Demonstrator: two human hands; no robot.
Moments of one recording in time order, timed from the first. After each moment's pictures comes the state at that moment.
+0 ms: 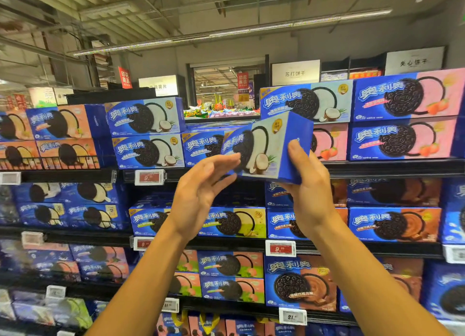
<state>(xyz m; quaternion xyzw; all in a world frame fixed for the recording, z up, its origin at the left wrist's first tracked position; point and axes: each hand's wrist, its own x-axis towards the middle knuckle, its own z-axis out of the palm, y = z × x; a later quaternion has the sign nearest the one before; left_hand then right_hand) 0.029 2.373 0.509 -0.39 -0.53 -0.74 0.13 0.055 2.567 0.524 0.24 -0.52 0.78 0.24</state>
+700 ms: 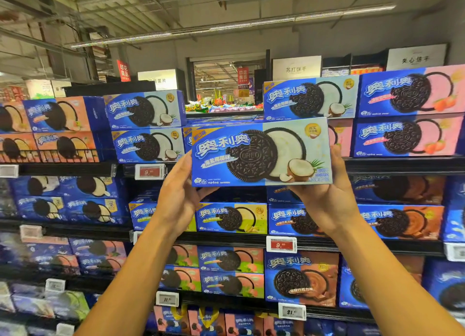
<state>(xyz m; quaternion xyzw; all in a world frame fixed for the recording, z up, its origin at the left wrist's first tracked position) 0.012 2.349 0.502 -0.24 -0.50 -0.82 0.14 0.021 2.607 0.501 0.25 -0.41 0.87 0.11</state>
